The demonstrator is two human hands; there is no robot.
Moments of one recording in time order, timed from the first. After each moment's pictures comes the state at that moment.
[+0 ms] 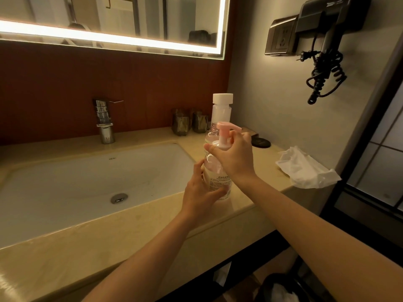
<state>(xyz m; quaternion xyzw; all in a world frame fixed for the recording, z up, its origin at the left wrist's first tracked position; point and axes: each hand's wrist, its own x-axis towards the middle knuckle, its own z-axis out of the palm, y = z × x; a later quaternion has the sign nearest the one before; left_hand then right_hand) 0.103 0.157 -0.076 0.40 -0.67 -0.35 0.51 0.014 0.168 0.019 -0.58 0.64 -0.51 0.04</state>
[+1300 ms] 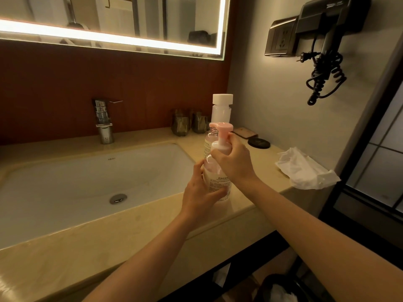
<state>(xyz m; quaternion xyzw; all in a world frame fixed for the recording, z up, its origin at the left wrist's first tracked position) 0.104 0.160 -0.075 0.40 -0.67 -0.36 0.51 0.014 0.173 0.017 -0.60 0.58 -0.53 0.12</state>
